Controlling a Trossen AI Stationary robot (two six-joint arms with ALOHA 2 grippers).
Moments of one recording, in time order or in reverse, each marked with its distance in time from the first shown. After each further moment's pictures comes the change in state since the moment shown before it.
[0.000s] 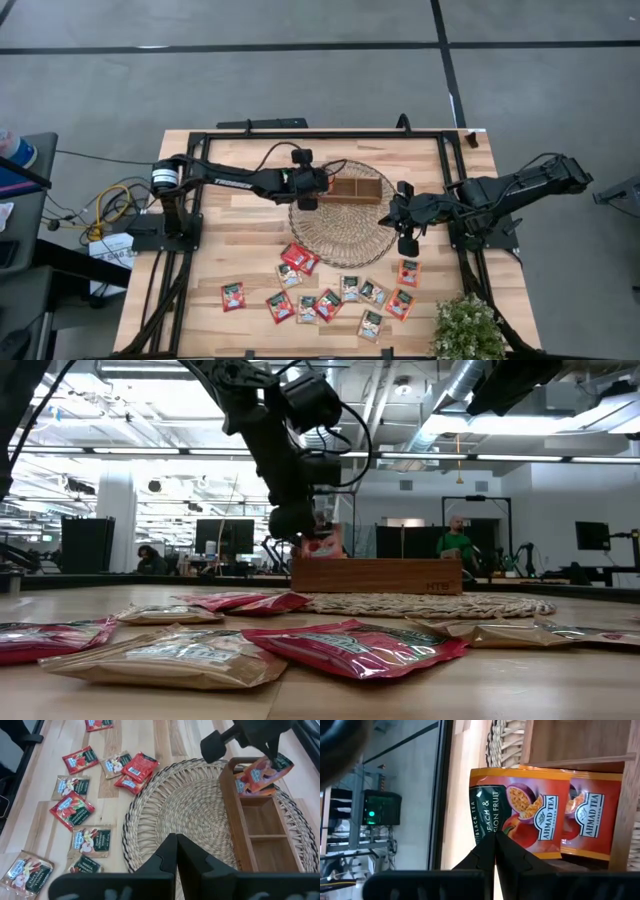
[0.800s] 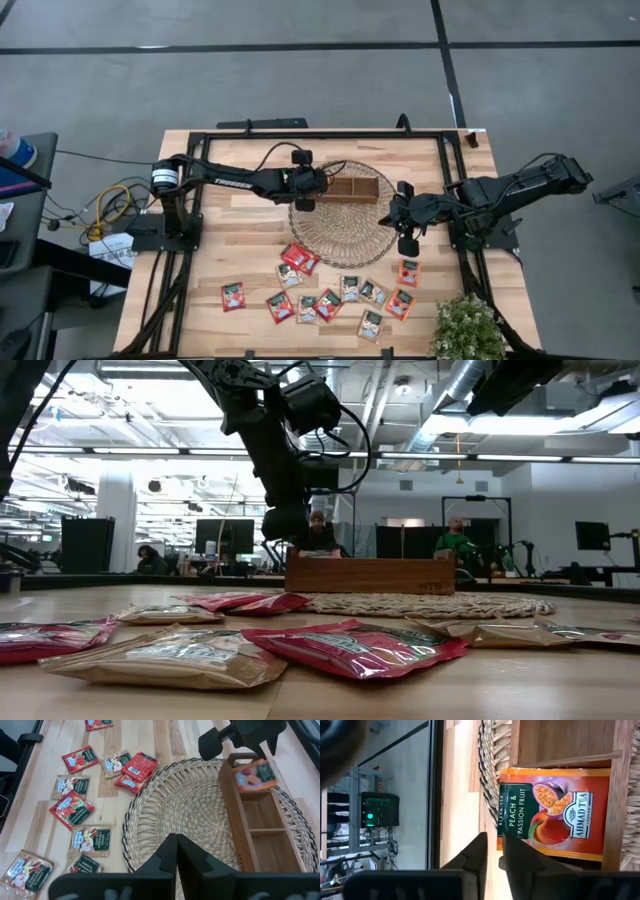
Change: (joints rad) left arm 0.000 0.000 0.000 -0.035 0.015 0.027; right arm 0.000 0.000 0.000 0.000 0.000 0.000
